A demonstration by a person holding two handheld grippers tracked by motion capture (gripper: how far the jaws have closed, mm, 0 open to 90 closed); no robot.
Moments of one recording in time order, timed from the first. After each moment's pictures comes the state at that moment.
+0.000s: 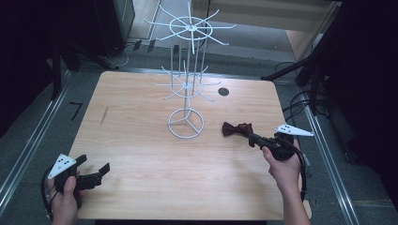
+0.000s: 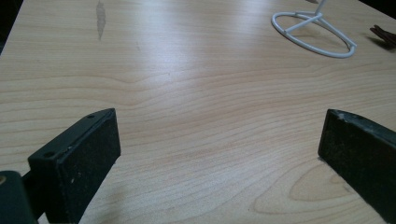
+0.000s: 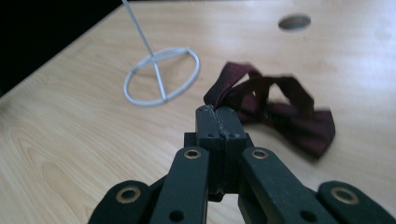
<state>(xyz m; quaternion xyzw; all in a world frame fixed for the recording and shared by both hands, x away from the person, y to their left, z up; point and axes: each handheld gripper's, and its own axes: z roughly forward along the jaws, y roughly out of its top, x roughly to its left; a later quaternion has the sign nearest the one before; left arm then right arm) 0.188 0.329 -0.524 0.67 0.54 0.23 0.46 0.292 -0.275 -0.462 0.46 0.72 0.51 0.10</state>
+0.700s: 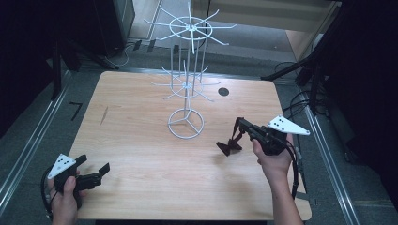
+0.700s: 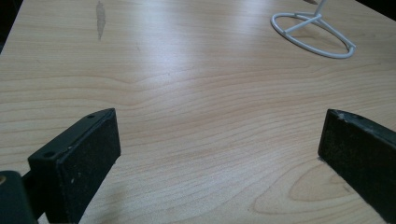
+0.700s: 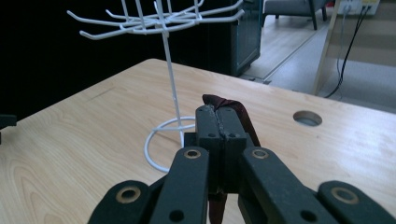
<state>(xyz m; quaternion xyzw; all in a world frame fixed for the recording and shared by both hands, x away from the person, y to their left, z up) 0.188 0.330 -0.524 0.67 0.54 0.23 0.46 0.285 -0.231 -0.418 0.38 0.70 0.57 0.20</state>
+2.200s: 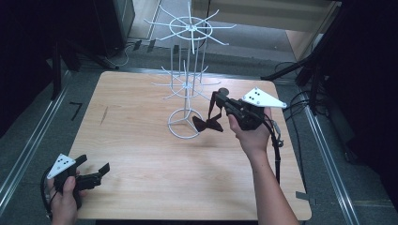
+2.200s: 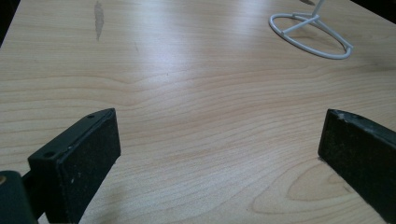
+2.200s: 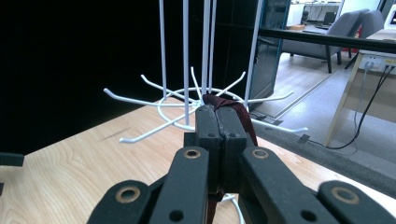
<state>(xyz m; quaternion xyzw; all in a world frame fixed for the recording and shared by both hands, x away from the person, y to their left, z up) 0.188 0.330 -0.524 0.67 0.54 0.23 0.46 0.322 -0.163 -0.362 0.31 0.70 0.60 0.23</state>
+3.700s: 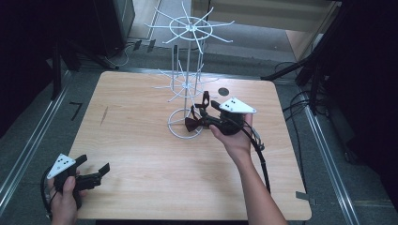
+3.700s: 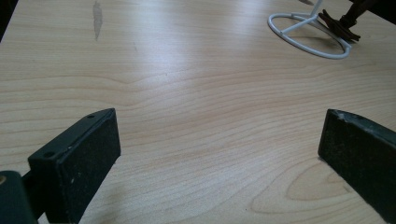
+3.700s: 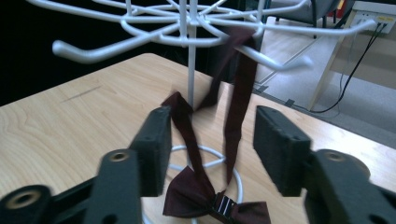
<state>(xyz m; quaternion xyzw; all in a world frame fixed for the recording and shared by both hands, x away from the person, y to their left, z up) 0.188 0.330 -0.524 0.67 0.54 0.23 0.46 0.342 -0.130 -0.427 0.35 0.73 0.54 0.23</state>
